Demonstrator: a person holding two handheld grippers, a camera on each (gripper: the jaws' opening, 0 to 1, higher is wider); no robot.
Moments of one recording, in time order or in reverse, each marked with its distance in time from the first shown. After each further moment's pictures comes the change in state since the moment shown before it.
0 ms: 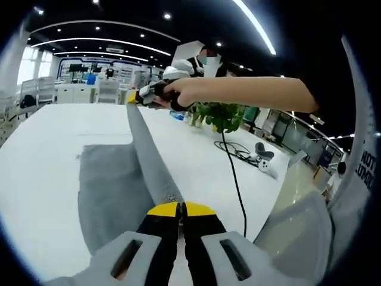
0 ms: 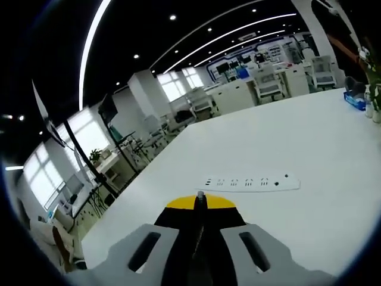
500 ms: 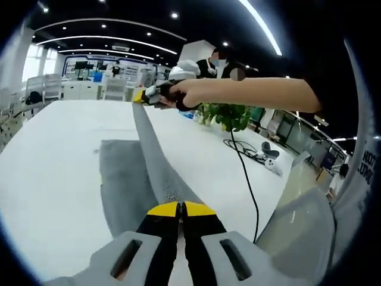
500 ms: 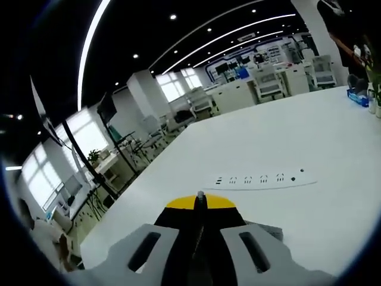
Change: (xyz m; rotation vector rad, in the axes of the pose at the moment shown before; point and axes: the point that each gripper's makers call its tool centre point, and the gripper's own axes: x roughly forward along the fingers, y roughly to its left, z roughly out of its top) left arm -0.028 0.041 -0.009 -0.020 0.012 0.027; right arm 0.030 0.029 -0.015 0.003 -0.006 -0.012
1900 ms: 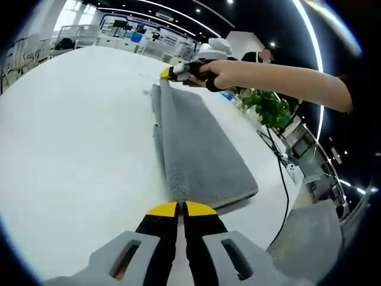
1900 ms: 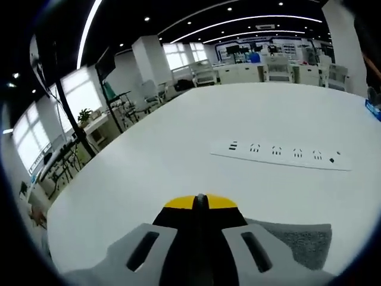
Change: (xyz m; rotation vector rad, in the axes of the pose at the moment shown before) left arm 0.003 0.097 -0.094 -0.303 0.174 0.109; right arm 0.095 0.007 -0.093 -0.199 0.179 -0.048
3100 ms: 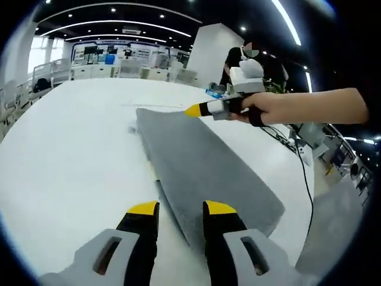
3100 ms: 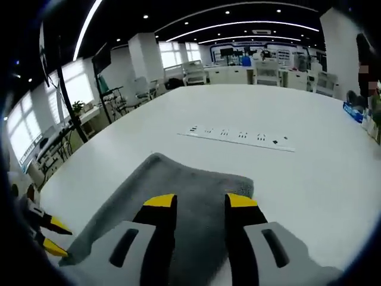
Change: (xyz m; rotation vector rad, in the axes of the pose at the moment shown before) left arm 0.052 0.017 0.086 0.290 -0.052 0.004; right arm -0.093 -0.081 -0.050 -0.021 0.016 -0.110
